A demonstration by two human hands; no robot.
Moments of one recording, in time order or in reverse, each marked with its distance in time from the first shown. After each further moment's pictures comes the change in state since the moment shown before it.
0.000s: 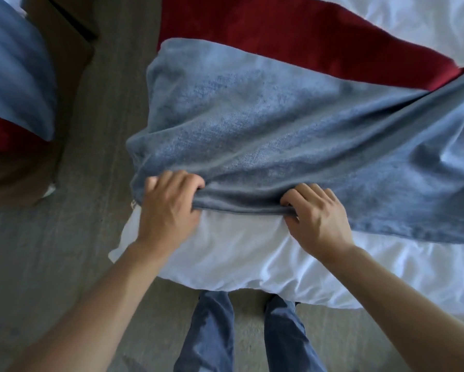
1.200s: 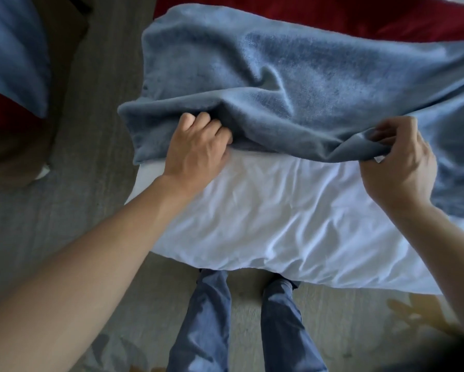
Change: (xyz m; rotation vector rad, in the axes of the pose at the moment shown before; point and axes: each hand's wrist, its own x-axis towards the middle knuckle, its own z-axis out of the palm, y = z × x) left_hand 0.056 0.012 0.018 0.235 0.033 0.239; right_hand 0.014 0.063 -0.046 0.060 0.278 0.440
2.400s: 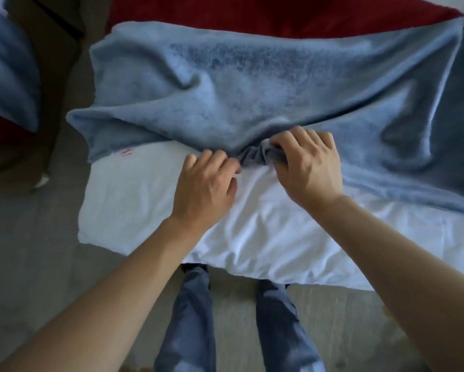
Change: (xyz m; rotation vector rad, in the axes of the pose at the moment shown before) left_hand 0.011 0.157 -0.029 -0.171 -0.050 -0.114; right_hand -0.001 0.021 -0.005 -0.061 -0.071 -0.441
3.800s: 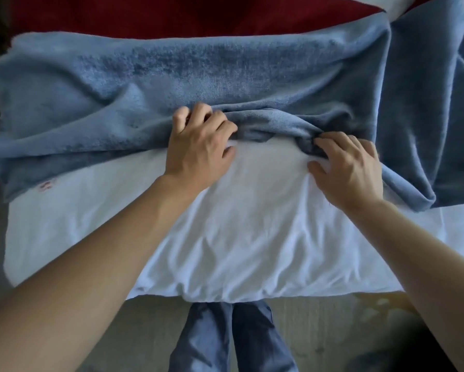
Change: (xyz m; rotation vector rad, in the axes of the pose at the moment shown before) left_hand 0.126 0.043 0.046 0.129 0.024 0.124; right_hand -0.039 0.159 -0.026 -0.165 -0.121 0.223
